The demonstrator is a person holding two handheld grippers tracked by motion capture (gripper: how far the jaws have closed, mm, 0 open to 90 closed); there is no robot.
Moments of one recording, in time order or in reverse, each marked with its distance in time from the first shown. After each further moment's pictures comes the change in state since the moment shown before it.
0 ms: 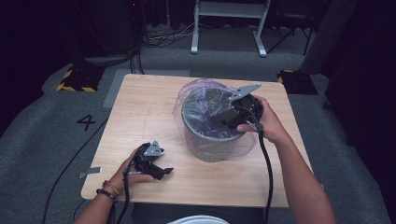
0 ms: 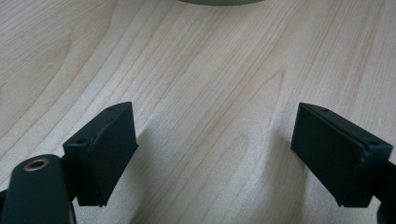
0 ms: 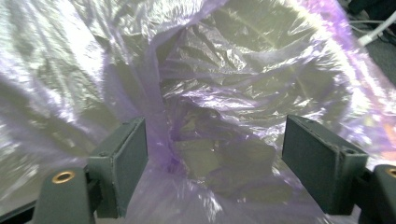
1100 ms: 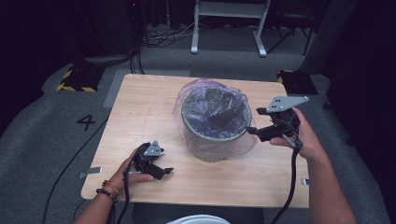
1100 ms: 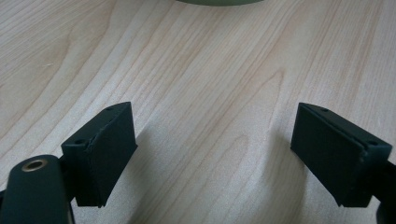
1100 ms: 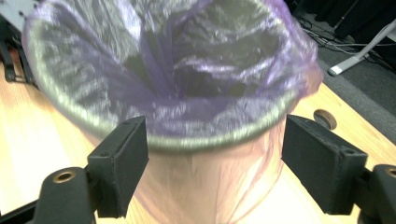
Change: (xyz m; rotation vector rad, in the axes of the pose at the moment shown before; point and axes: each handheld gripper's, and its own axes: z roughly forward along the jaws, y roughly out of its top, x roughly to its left) left arm 0.001 0.000 0.000 0.000 -0.005 0.002; right arm -0.001 -0.057 -0.079 -0.126 0.004 0.014
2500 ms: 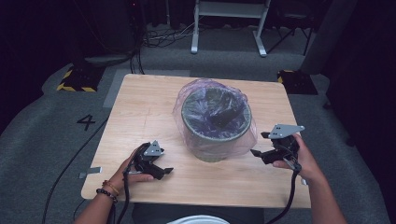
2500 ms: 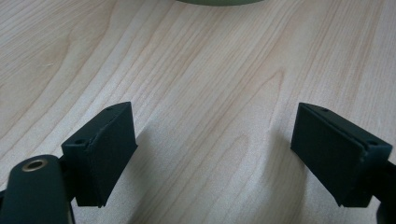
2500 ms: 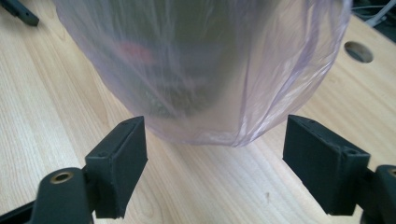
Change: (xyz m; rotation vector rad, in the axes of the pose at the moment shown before) left arm 0.000 0.000 0.000 0.000 0.000 0.001; right arm 0.010 -0.092 0.029 0.074 0.010 0.034
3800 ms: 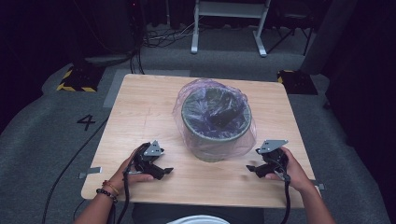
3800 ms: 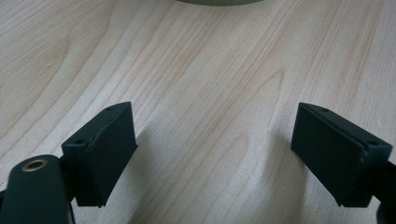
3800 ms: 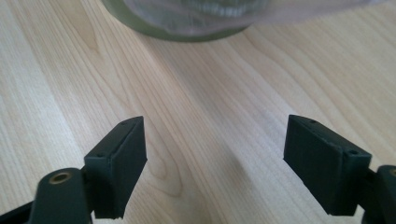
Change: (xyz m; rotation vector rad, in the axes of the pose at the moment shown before) left arm 0.000 0.000 0.000 0.001 0.000 -0.001; right arm 0.014 -0.052 0.049 0.138 0.050 0.022
